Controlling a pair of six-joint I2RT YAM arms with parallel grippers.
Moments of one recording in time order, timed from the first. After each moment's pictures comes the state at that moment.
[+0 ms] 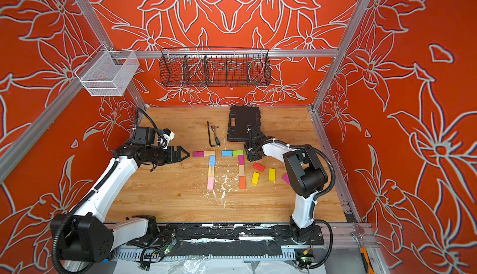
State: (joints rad) left arm 0.00 1.20 1.01 -0.85 0.52 -0.19; right arm 0.44 1.81 1.12 -0.38 -0.10 1.72
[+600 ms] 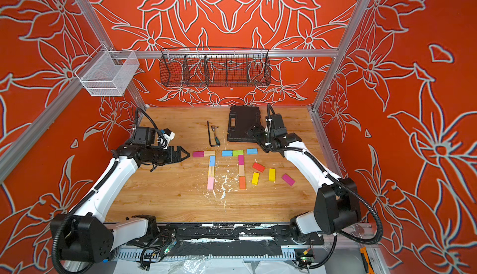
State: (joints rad) left arm 0.00 1.20 1.01 -0.85 0.54 -0.19; right arm 0.30 1.45 1.18 -0.50 -0.34 0.84
